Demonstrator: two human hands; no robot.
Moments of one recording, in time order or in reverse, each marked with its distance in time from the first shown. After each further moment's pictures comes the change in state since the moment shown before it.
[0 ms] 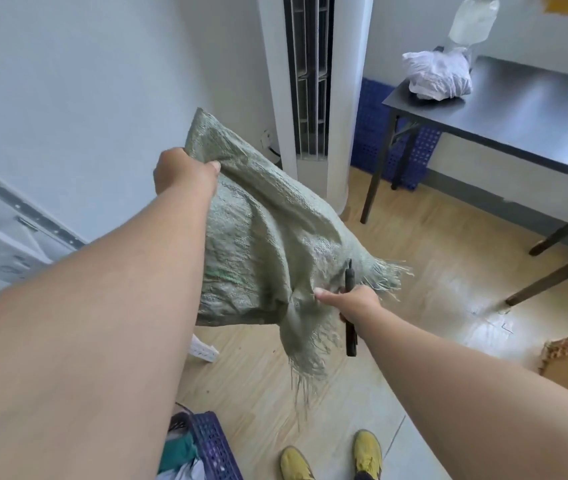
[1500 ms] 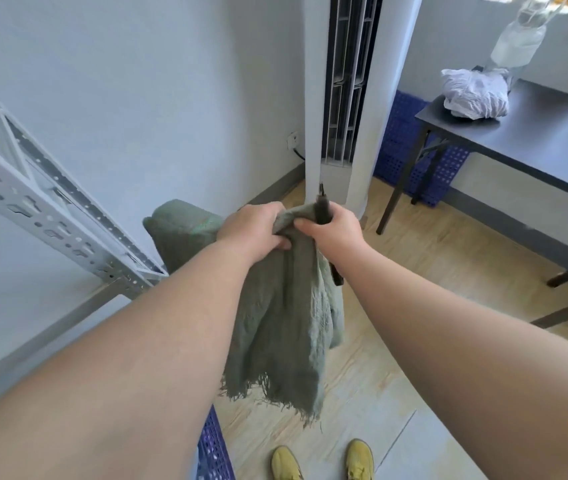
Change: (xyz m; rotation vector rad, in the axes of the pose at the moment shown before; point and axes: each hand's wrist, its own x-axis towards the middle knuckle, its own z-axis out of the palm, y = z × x) left_hand -0.040 -0.069 0.020 0.501 -0.450 0.552; right_hand -0.054 -0.114 0.024 0.107 0.024 -0.697
